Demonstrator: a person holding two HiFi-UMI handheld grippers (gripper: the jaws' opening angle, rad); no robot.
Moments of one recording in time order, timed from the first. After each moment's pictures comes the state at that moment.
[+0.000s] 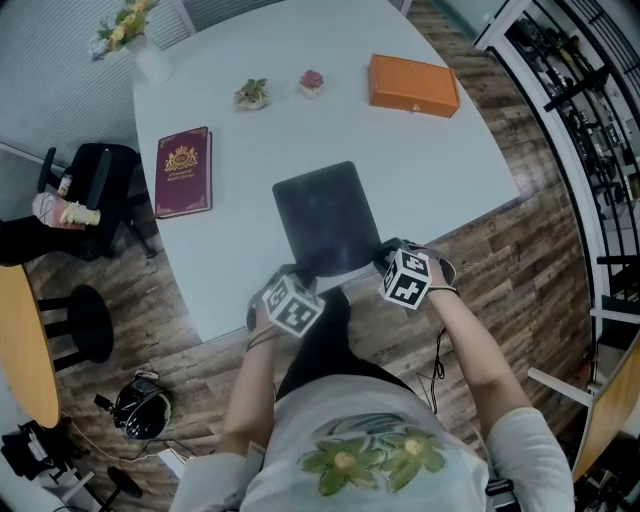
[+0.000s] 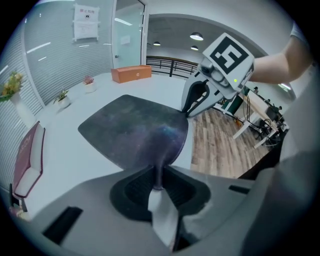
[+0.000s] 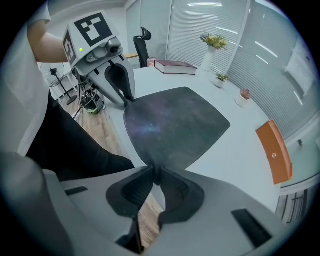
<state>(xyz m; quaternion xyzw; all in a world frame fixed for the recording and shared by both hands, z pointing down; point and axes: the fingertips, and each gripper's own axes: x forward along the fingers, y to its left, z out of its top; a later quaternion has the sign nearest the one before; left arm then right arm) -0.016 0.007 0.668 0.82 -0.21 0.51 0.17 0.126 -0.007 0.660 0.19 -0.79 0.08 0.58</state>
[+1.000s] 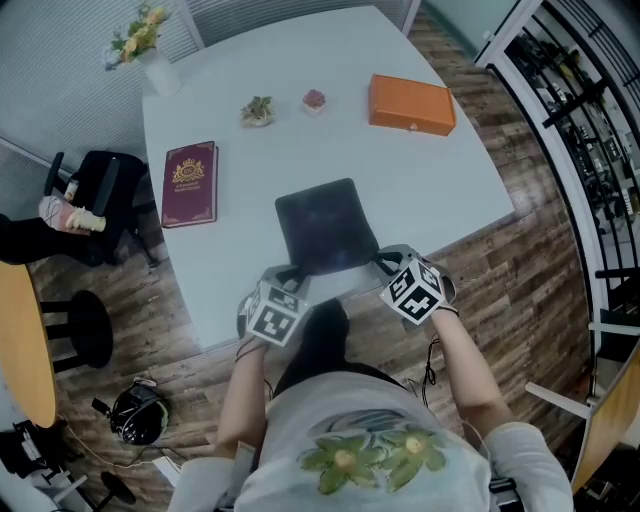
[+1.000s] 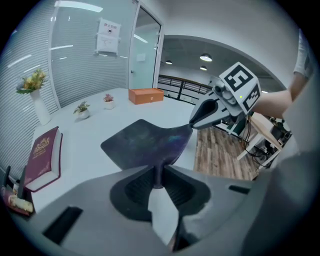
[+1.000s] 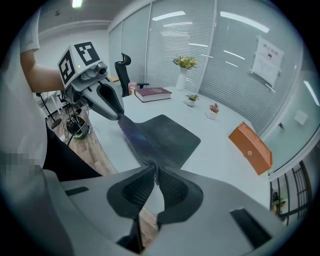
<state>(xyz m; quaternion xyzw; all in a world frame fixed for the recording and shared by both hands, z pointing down) -0.022 -0.025 0.593 0.85 -0.27 0.41 0.19 0.122 -0.035 0.587 0.30 -0.82 0.09 0.48</state>
